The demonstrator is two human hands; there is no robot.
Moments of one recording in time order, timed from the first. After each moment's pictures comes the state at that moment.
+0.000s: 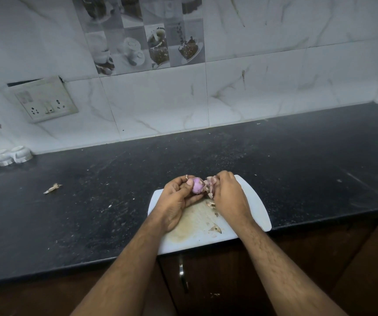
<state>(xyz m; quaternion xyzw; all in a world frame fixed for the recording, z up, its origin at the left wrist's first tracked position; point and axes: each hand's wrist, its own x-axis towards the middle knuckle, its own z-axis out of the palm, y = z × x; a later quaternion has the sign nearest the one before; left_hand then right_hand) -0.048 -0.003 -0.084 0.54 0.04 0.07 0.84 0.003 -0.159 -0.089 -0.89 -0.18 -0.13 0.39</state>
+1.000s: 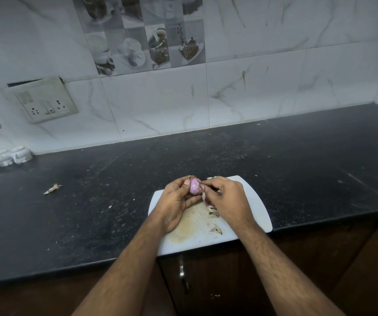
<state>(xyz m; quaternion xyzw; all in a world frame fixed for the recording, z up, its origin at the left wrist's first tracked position) -0.048 -0.002 -0.080 0.54 0.06 0.05 0.84 -0.003 -0.161 -0.088 -0.82 -0.25 -0.13 0.50</state>
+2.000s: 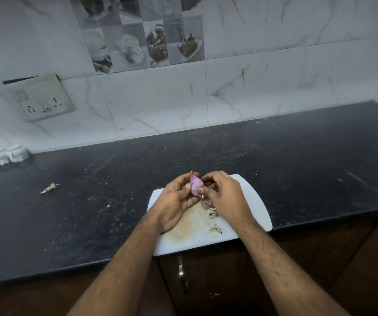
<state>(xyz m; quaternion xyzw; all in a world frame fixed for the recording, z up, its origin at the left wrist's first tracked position) -0.046 0.005 -0.084 0.54 0.05 0.02 0.84 0.002 -0.159 -0.088 -0.81 -0.25 -0.09 0.53</state>
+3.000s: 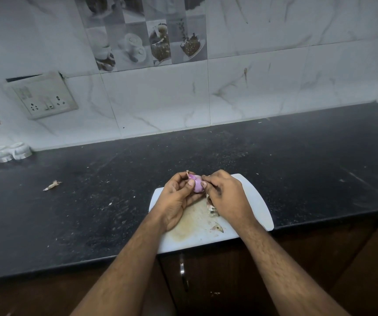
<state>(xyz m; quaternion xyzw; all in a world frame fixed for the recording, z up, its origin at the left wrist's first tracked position) -0.048 0.003 -0.087 0.52 0.03 0.07 0.85 -0.003 -0.159 -0.087 -0.81 -0.30 -0.15 0.48</state>
